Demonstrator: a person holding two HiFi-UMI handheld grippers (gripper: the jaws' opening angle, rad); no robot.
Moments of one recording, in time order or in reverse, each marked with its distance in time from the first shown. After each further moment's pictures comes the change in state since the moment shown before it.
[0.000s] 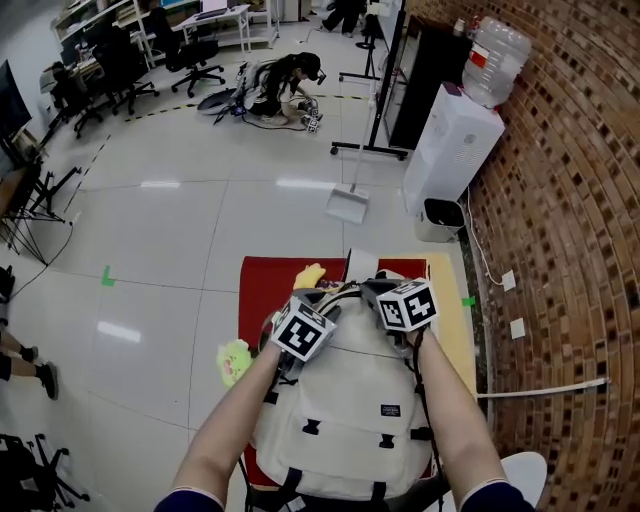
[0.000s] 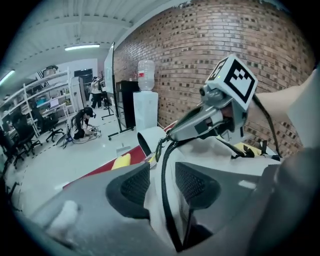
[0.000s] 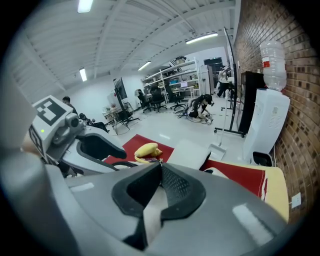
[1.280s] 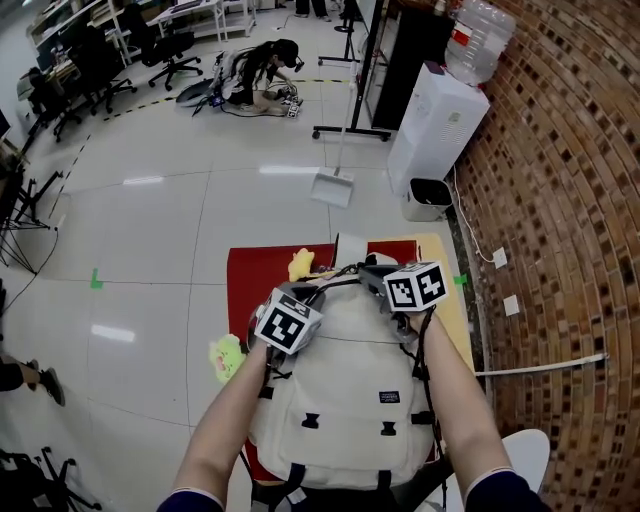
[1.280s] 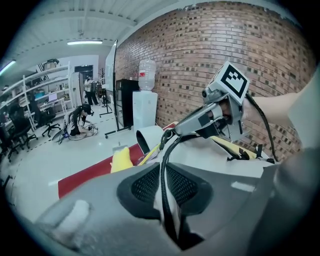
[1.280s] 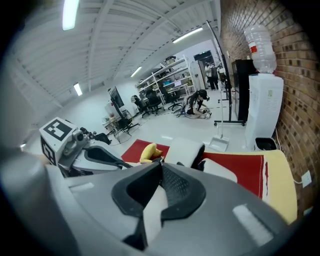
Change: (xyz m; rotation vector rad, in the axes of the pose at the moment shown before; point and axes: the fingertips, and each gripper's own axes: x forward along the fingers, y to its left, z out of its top) left arm -0.009 0.004 -0.002 -0.028 -0.012 -0.036; right arm -0.016 -0.007 0.002 0.147 -0.029 0.065
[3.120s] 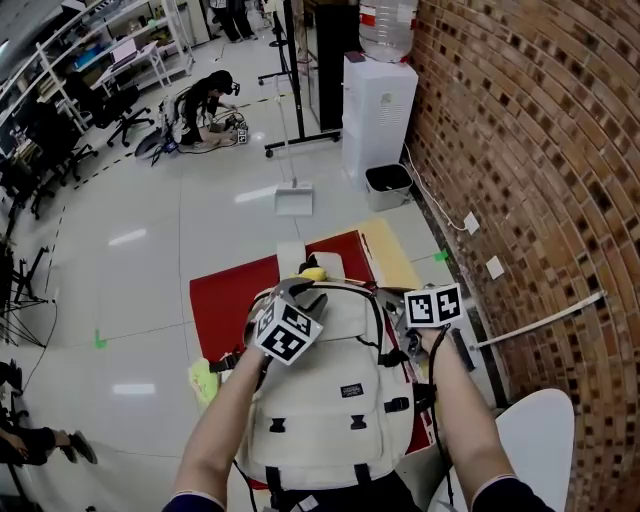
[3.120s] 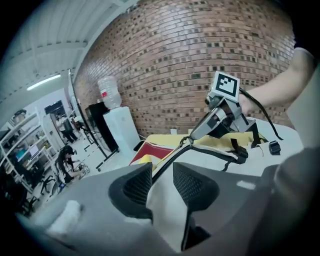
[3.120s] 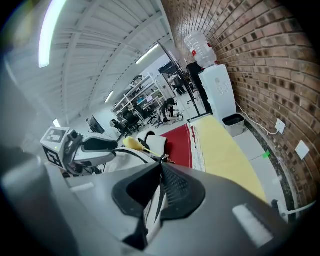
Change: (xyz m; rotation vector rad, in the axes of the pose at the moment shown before) left arm 0.049 -0.099 0.069 0.440 -0.030 -0.050; right arm -0.130 -0.089 -0.106 0.369 -0.174 -0.142
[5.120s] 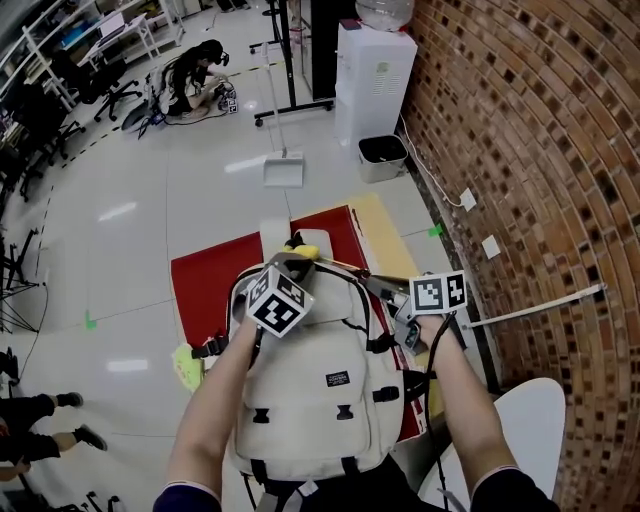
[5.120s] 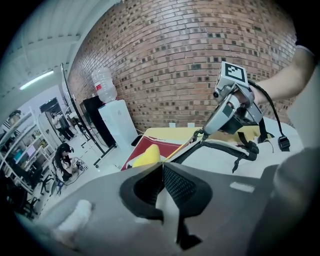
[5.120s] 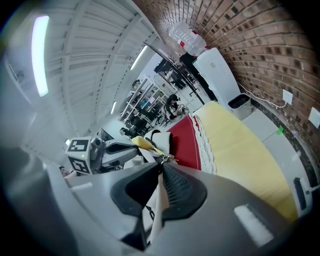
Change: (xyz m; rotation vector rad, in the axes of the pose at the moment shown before) left arm 0.036 0.007 -0.007 0.019 0.071 -0.032; right arm -0.002 0.006 -0.013 0.174 0.019 0.173
